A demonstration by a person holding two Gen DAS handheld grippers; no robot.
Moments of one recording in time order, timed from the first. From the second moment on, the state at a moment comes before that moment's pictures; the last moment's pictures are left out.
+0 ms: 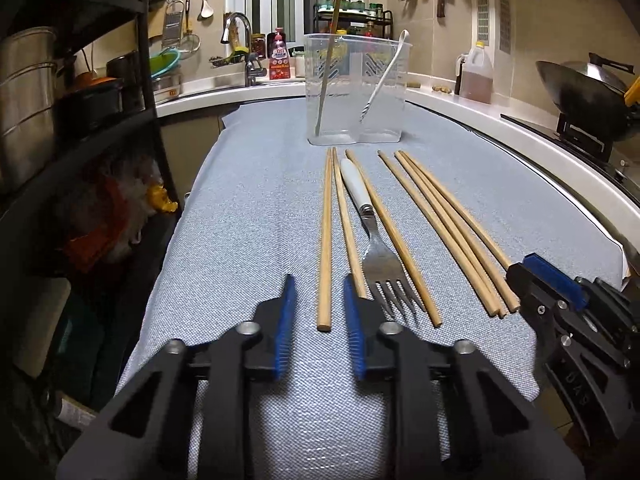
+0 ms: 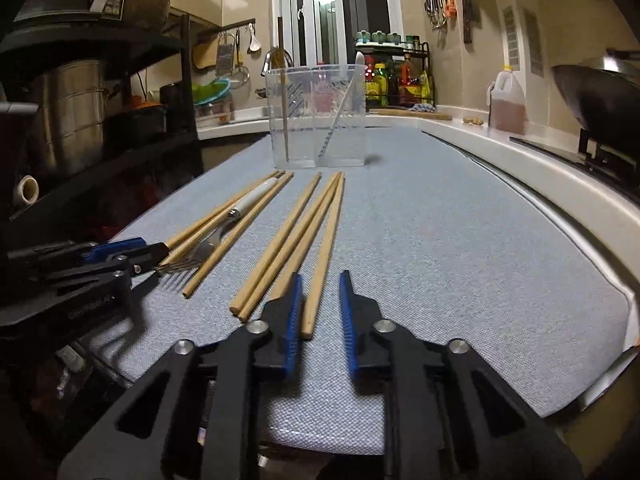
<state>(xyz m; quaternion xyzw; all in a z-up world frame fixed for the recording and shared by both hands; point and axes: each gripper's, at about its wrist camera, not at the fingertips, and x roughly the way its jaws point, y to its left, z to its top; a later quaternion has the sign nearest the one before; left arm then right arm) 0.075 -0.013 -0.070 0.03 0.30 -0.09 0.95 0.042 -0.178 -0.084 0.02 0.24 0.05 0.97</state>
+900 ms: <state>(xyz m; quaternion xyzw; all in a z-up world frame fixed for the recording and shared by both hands) 0.030 0.001 0.025 0.01 0.24 -0.10 0.97 0.008 -0.196 -0.012 0.00 0.23 0.06 0.97</state>
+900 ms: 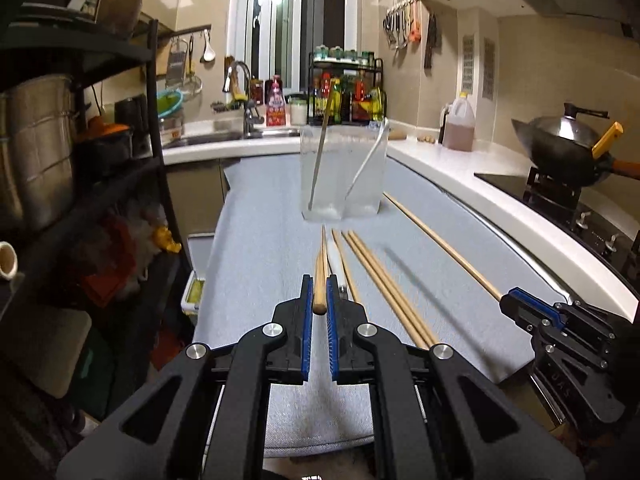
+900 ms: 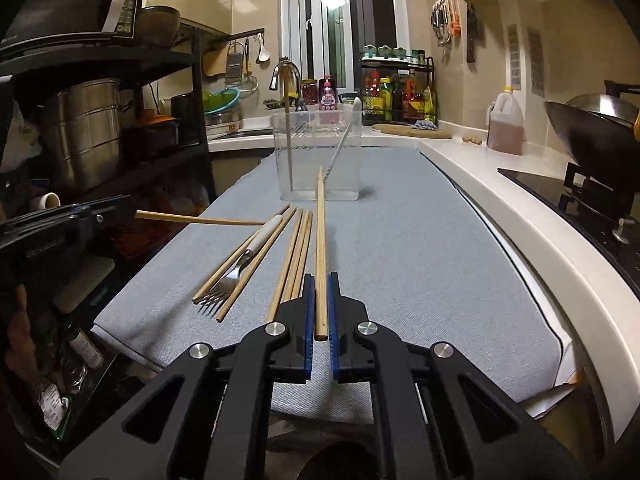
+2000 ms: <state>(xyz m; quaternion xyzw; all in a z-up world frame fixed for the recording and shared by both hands) 0.046 0.003 0.013 0.02 0.26 -0.08 0.96 0.014 -0.220 -0.086 0.01 0.23 0.07 0.97</state>
